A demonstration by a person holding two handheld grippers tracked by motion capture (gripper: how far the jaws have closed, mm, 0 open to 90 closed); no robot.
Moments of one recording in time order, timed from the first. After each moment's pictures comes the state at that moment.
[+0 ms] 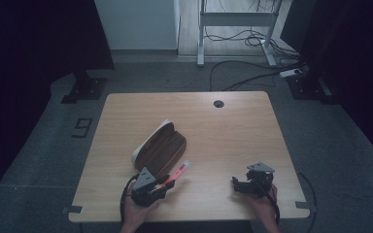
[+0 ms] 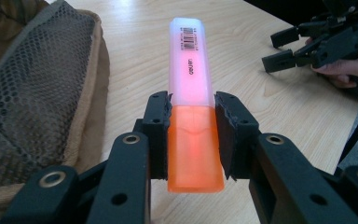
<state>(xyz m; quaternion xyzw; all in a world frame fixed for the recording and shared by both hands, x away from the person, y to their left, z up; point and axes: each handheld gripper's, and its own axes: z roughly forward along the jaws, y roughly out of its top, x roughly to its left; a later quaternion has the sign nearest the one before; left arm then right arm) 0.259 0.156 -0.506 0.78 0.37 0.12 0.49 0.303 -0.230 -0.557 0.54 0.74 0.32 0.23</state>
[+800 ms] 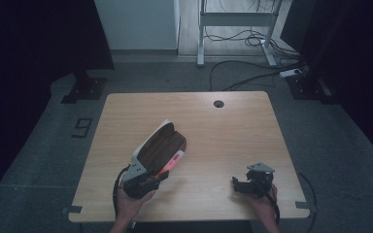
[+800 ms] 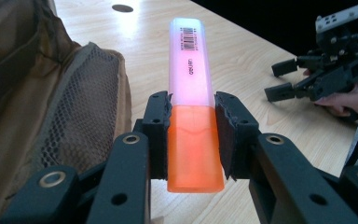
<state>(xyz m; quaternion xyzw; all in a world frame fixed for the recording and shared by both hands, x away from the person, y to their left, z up) 0.272 0.175 -0.478 0.76 0.37 0.13 0.52 0.303 -0.230 -0.556 0.54 0.74 0.32 0.23</state>
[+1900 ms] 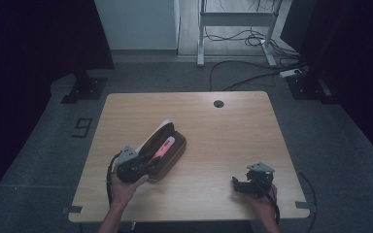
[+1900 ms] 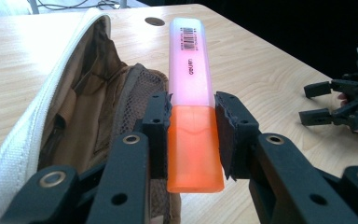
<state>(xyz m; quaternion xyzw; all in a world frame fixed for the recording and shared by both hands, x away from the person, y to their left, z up) 0.309 0.195 -0.466 0.75 0.40 0.15 0.51 0.303 -0.230 -0.556 0.54 0.74 0.32 0.23</state>
